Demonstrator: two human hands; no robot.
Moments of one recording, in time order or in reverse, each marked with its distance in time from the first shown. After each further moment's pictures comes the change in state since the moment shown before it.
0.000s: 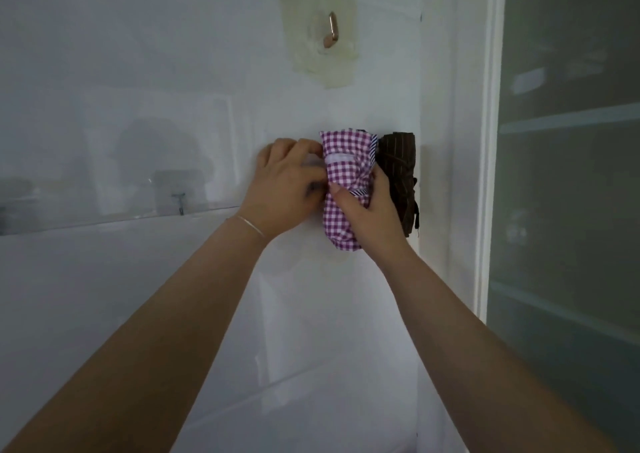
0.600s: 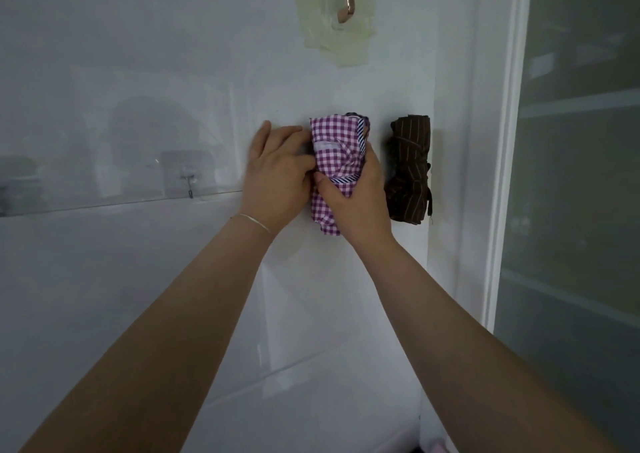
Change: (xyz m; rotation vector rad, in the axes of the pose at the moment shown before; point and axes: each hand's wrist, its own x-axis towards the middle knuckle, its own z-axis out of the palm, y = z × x) left_hand -0.016 -0.015 0.011 0.024 0.068 -0.073; right_hand 0.013 0.025 0.045 -0.261 0.165 -0.086
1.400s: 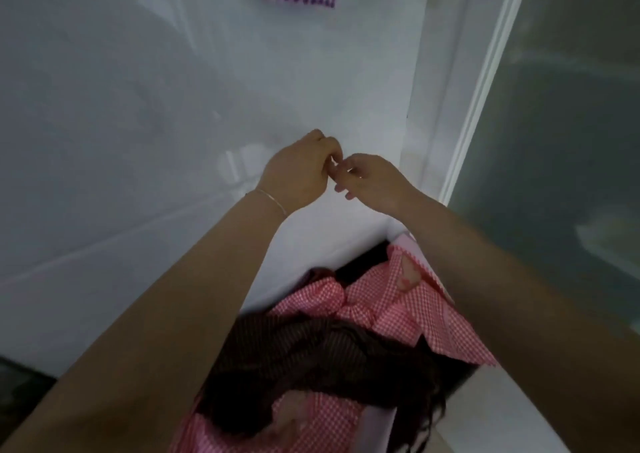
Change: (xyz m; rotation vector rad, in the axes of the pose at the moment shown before) left_hand -0.205 0.102 0.044 -0.505 -0.622 -0.153; right_hand -0.189 0.092 -0.068 -0.315 -0.687 0.502
